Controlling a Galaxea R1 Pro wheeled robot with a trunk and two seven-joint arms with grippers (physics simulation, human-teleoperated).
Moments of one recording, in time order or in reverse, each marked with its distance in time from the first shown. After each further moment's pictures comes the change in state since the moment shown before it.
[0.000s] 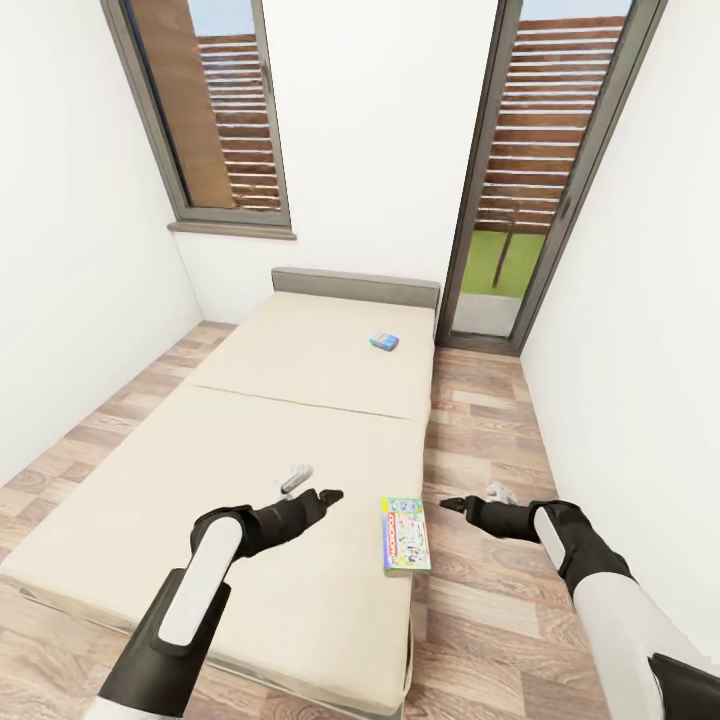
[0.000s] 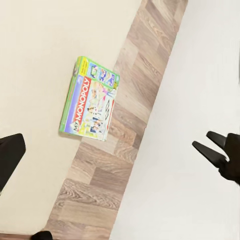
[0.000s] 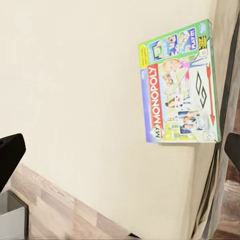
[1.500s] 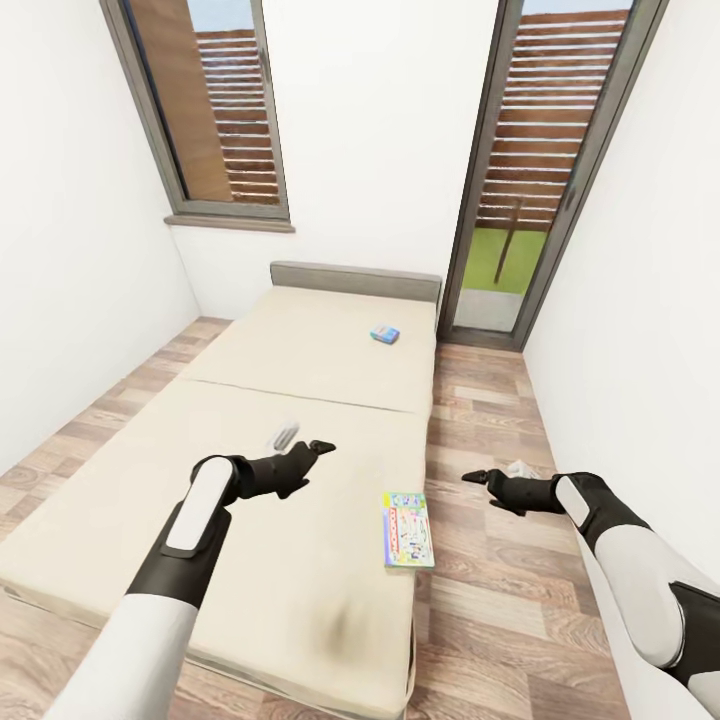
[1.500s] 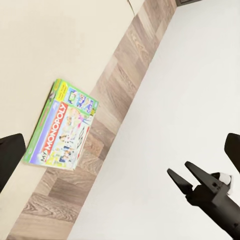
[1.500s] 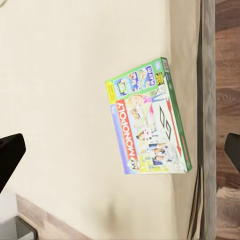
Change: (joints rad) left arm -0.242 -0.006 0.134 0.262 0.188 0.019 0.007; right arm -0.183 -0.105 -0.036 0.223 -0.066 0.033 -0.079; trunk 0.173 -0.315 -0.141
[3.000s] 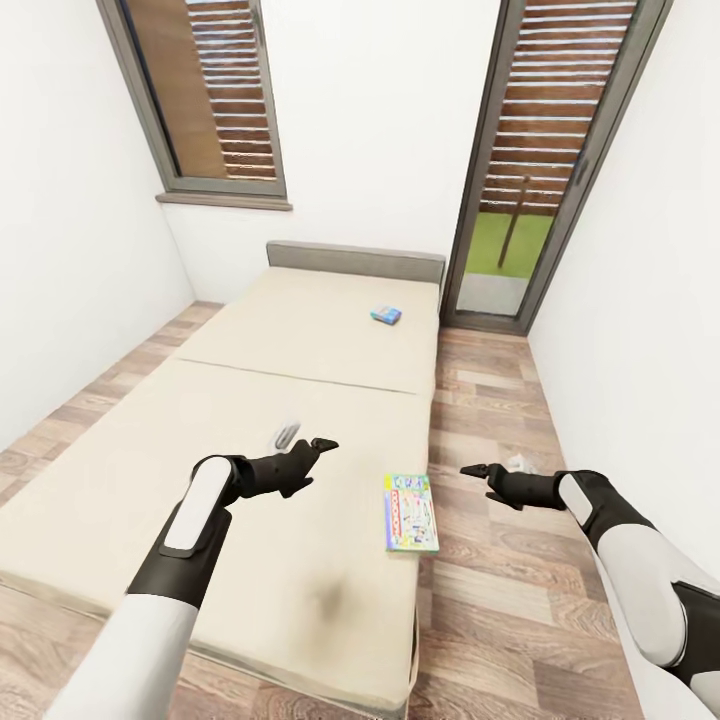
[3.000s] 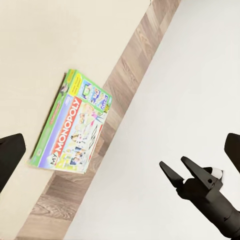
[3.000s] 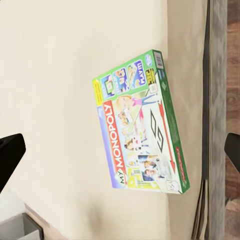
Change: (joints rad) left arm 0.001 0.000 -0.003 -0.006 0.054 0.000 0.003; right arm -0.002 -0.007 0.000 -0.011 -0.002 0.002 0.082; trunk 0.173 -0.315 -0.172
